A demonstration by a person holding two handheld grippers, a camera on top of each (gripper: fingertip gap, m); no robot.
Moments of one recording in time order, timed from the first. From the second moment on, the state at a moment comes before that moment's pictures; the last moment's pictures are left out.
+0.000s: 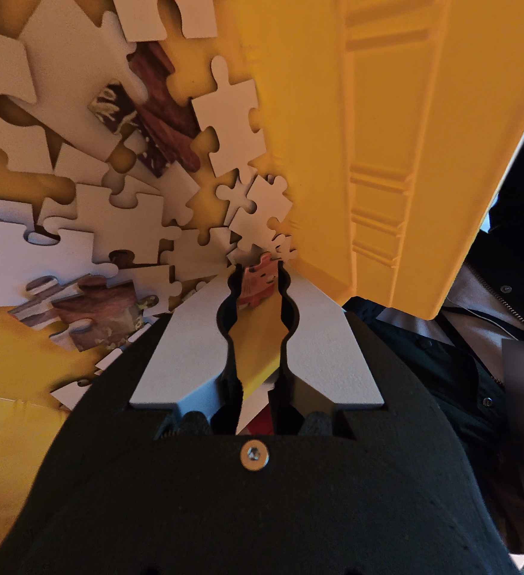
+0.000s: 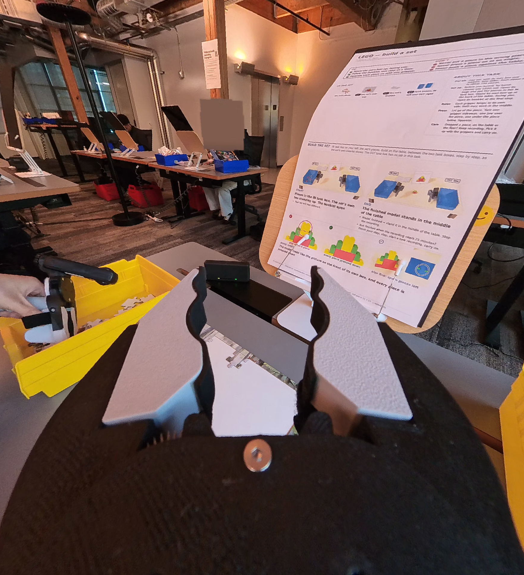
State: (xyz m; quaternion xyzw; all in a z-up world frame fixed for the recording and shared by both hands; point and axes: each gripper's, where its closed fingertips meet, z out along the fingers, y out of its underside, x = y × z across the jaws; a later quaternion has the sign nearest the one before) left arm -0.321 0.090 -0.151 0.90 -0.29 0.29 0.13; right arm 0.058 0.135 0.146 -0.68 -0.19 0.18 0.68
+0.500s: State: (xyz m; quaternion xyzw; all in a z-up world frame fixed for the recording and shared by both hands) left arm -0.309 0.078 -0.138 0.88 -0.31 0.33 0.14; right arm 0.057 0.136 0.144 -0.68 -0.19 0.18 0.68
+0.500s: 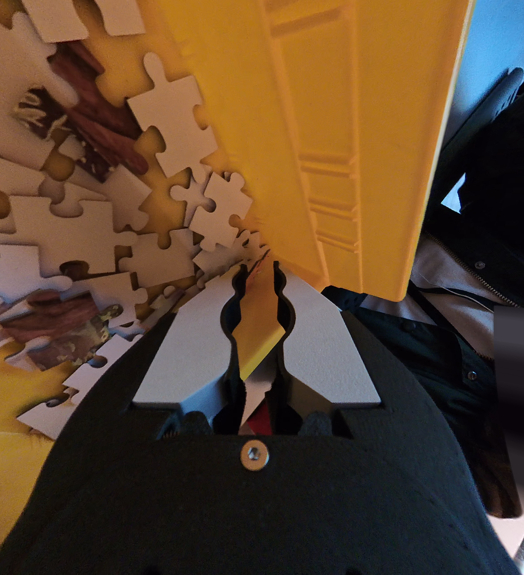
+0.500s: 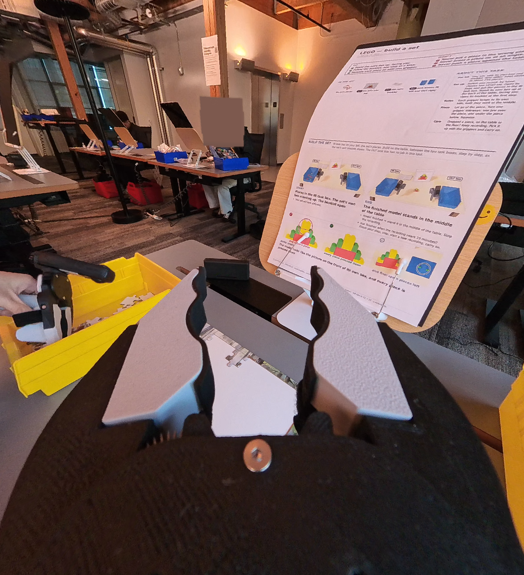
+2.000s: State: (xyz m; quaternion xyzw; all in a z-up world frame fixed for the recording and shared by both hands) left arm -0.128 0.110 0.120 0.61 -0.30 0.57 -0.45; right arm -0.145 0.100 0.090 -0.49 -0.12 0.70 0.50
